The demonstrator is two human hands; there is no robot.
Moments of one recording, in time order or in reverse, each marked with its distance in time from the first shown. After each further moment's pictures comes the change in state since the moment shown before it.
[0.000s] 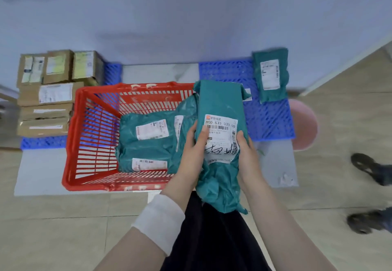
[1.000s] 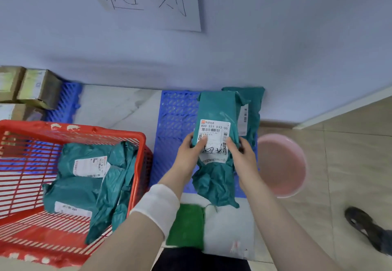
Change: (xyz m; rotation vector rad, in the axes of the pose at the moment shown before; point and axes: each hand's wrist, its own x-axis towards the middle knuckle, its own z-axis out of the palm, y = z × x) left_hand 0.209 -0.001 0.205 0.002 0.128 -0.055; right_hand 0.258 -0.130 -0.126 -0.344 -0.114 -0.033
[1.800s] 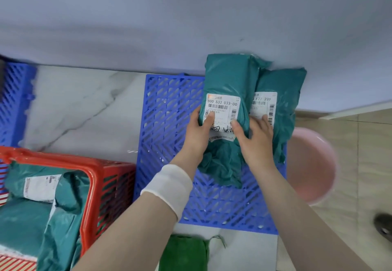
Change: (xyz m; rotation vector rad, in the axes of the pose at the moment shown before) left_hand 0.183 -0.037 0.019 0.081 0.099 0.041; right_hand 0.172 0.061 0.017 -0.730 0.065 -0.242
